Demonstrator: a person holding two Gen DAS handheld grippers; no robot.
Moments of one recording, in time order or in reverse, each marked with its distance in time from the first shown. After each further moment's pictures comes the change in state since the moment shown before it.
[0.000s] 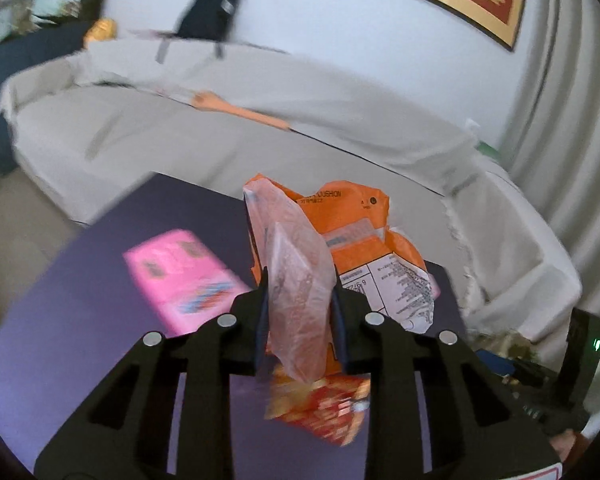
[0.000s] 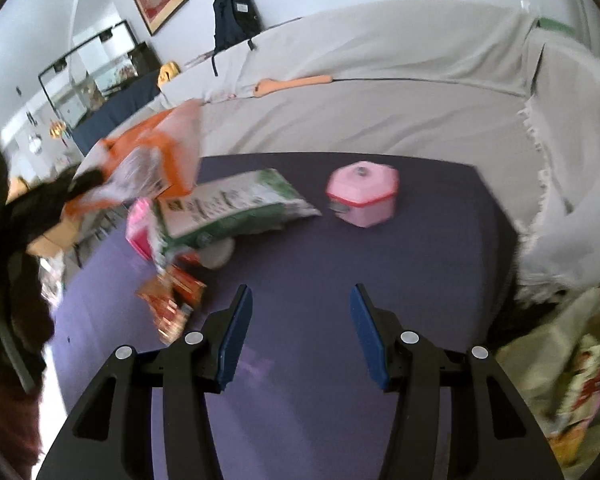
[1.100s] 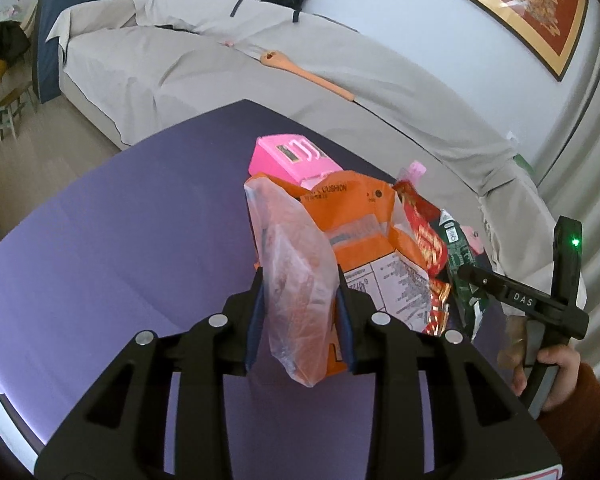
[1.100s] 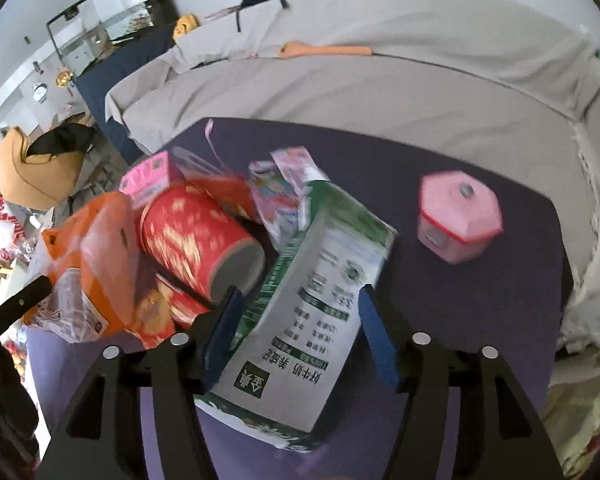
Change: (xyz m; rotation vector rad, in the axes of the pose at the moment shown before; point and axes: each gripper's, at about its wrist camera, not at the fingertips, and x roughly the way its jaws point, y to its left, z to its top) left arm -0.037 0.090 -0.087 -0.191 0.097 0.038; right arm 0.082 0.051 0.027 -0.141 0.120 -0.033
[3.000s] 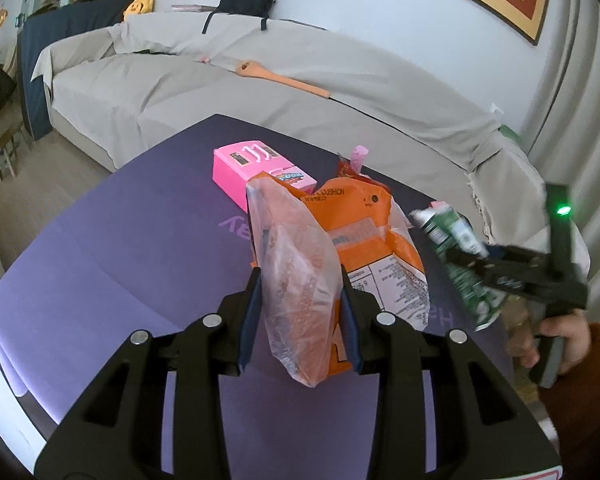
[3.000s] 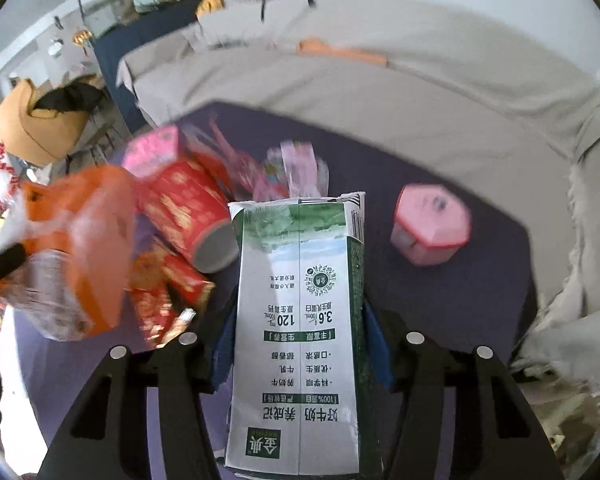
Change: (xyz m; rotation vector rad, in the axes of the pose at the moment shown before) left arm -0.025 -0.055 -0.012 0.127 -0.018 0.022; right arm -0.031 0.006 -0.003 -0.169 -0.002 -0.048
